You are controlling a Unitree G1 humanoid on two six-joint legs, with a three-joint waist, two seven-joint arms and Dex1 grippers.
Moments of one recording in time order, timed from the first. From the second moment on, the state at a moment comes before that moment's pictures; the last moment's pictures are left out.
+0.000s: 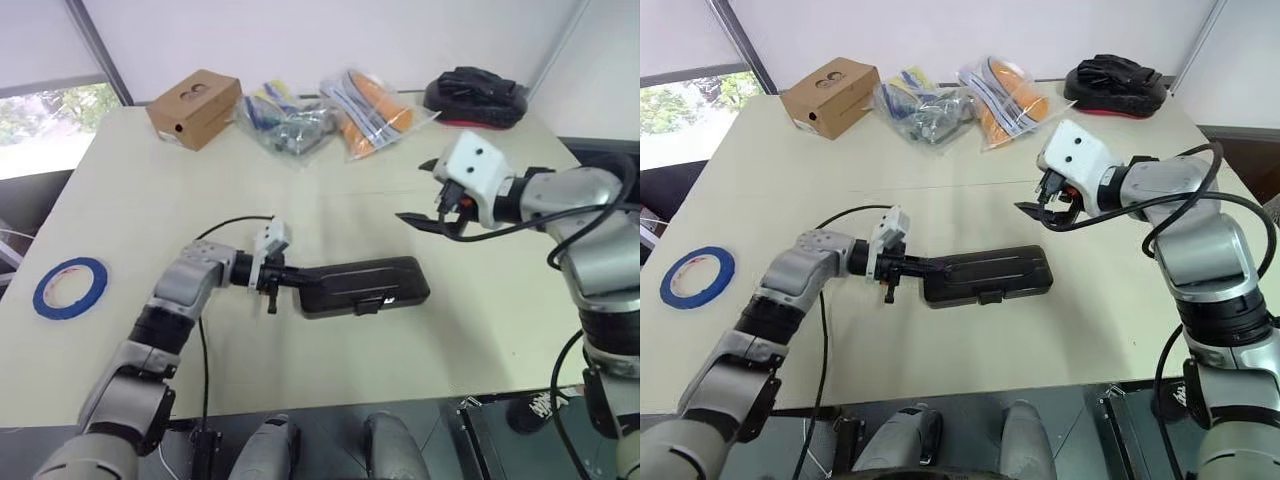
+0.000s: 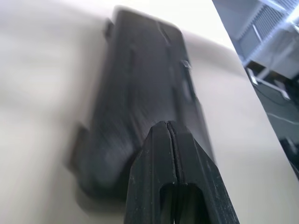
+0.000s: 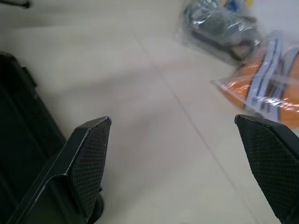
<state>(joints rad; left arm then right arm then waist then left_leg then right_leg) -0.69 0.43 -0.22 0.30 -0.33 0.49 -1.29 -0.69 -0.83 0.07 -0.32 0.10 0.76 0.97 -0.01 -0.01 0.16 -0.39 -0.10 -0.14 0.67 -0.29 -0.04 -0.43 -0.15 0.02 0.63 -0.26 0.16</state>
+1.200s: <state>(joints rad) -0.93 0.24 -0.22 0.73 -0.20 0.28 -1.17 -0.33 -0.74 0.25 -0.47 0.39 0.84 0.92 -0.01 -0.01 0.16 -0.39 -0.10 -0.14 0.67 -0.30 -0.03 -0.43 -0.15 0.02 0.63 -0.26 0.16</state>
